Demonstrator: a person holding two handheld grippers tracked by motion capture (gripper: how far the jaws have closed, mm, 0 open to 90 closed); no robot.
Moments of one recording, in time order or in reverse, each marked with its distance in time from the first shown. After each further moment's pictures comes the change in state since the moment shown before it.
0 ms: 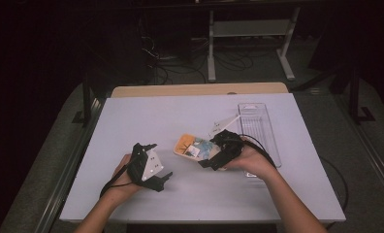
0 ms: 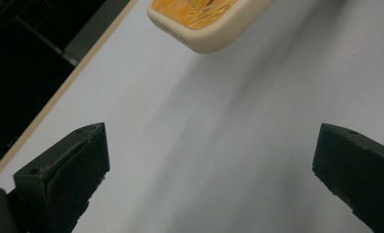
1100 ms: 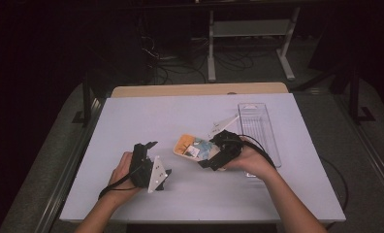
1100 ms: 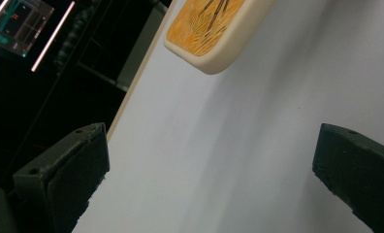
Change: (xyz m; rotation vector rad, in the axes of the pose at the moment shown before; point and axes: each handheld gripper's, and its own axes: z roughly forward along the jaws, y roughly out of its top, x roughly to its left) left arm -0.014 0.003 0.000 -0.039 0.183 0.241; right arm 0.000 0.000 0.001 0.001 -0.002 -0.010
